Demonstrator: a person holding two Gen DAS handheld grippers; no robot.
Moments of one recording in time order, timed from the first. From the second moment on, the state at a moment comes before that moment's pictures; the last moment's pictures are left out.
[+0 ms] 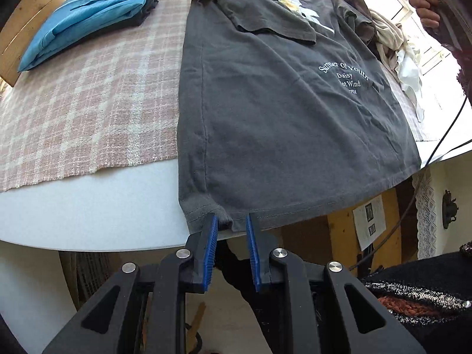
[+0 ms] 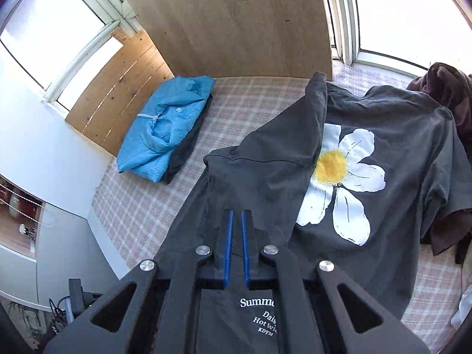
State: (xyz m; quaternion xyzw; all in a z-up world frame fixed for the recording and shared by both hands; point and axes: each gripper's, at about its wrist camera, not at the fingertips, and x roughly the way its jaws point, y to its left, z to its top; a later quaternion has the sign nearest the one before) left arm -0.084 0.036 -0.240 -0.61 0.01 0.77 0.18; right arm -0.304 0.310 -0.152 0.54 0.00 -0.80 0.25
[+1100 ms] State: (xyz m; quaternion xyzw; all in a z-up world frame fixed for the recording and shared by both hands) left arm -0.153 -0.028 -0.219 -0.59 -0.04 0.76 0.27; right arm -0.514 0.159 -0.168 0.61 -0.17 -0.72 0.28
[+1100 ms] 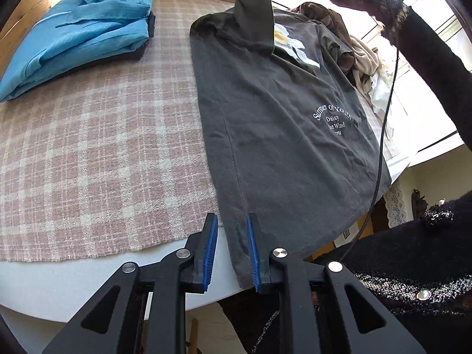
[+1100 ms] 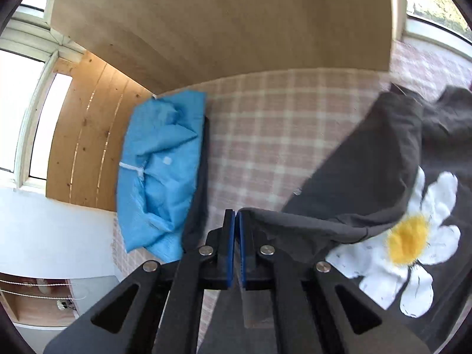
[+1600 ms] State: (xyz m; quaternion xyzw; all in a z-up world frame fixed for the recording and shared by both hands) left arm -0.131 -0.040 -0.217 -0.58 -0.05 0.76 0.28; right arm -0.442 0.129 -0.071 0.49 -0.05 -0.81 0.33
